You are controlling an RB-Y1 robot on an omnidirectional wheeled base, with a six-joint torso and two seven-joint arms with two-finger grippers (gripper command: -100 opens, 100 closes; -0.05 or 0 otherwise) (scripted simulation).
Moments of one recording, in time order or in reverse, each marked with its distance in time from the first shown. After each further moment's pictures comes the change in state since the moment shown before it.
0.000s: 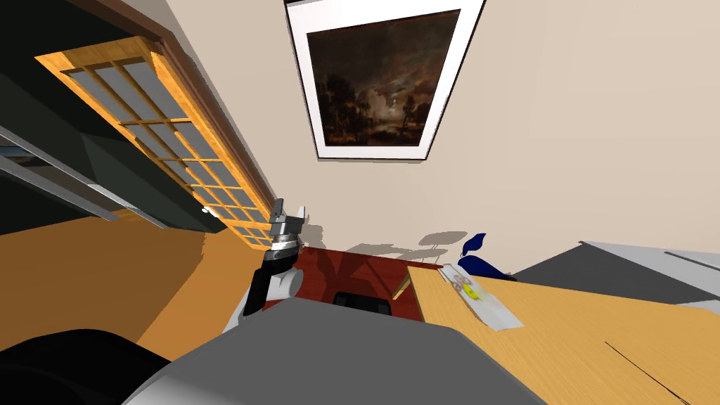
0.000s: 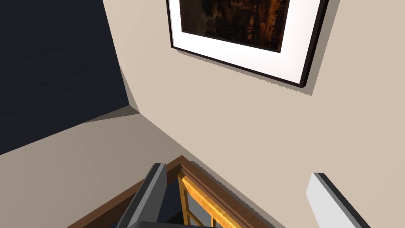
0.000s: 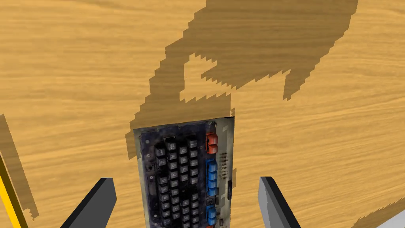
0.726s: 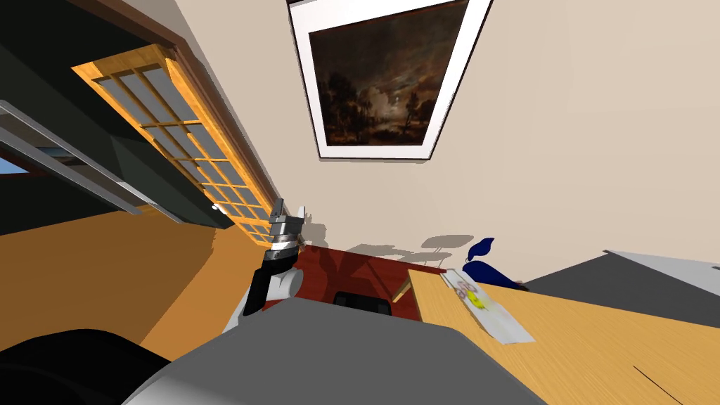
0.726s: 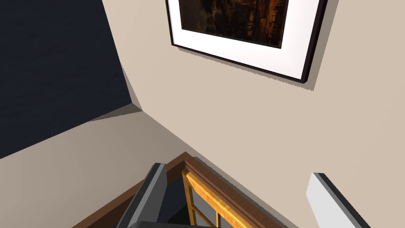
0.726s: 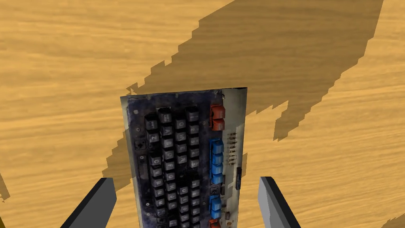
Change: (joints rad) left arm 0.000 0.000 0.000 0.000 0.000 0.000 0.000; right arm -0.017 0.073 0.015 0.104 -0.002 0.040 -0.020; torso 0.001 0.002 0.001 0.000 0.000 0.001
